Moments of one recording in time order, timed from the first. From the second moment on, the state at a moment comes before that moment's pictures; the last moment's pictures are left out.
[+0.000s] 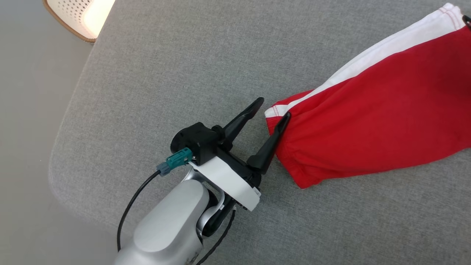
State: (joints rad) left arm -0.58 0.05 -0.72 0.33 -0.64 -0.13 -0.26; right arm -1.33 -0.98 1.28 0.43 0.51 0.13 0.20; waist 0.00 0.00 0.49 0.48
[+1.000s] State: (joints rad) left arm -0.30 0.05 -0.21 0.18 -0.45 -0.06 -0.26; right arm -0.71 -0.48 0.59 0.56 0.51 0.13 -0.26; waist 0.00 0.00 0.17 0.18
